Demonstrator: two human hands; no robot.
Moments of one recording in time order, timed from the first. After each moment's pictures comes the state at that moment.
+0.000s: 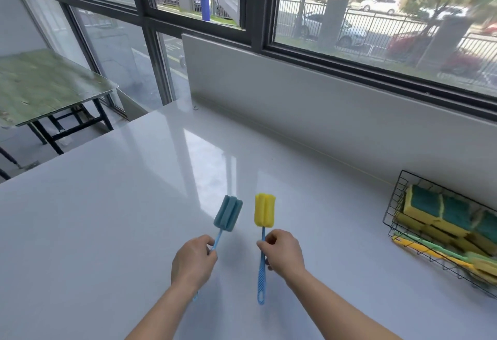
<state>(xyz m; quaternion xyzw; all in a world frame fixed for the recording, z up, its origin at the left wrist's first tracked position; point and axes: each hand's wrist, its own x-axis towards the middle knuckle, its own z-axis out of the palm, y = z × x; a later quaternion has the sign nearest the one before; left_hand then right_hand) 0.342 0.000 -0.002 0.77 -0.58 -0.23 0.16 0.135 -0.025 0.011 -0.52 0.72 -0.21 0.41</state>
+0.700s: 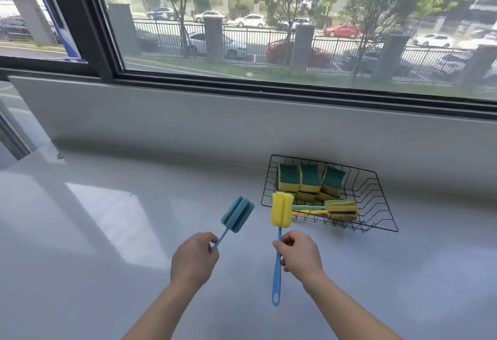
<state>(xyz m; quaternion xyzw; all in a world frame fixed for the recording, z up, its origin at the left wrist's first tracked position) 0.118 -0.020 0.044 0.59 -0.77 -0.21 0.14 -0.101 0.074 0.047 -0.31 0.82 -0.36 0.31</state>
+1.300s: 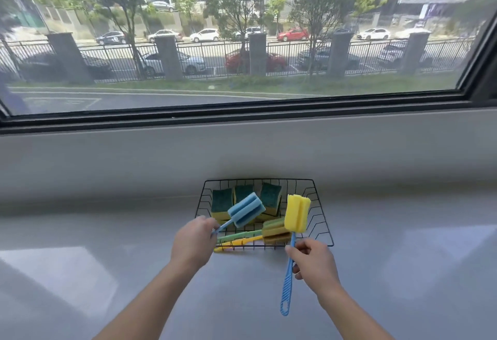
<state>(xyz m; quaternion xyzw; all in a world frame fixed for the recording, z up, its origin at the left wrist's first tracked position) -0.108 -0.058 0.081 0.44 -0.88 -0.08 0.13 -0.295 0.133 0.048 -0.23 0.79 -0.49 0.28</state>
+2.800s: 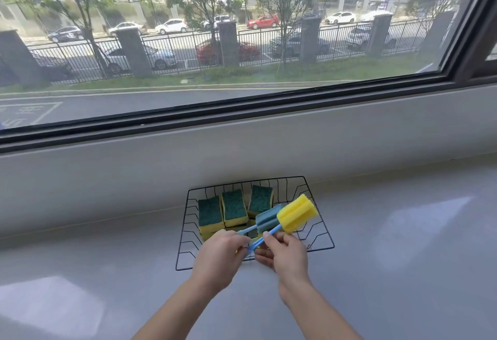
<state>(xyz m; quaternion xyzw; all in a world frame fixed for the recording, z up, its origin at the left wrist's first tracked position) -0.160 -0.054 0.066 0.24 -0.95 -0.16 0.14 -0.267 0.056 0.055 0.01 0.61 -0.71 0.35</state>
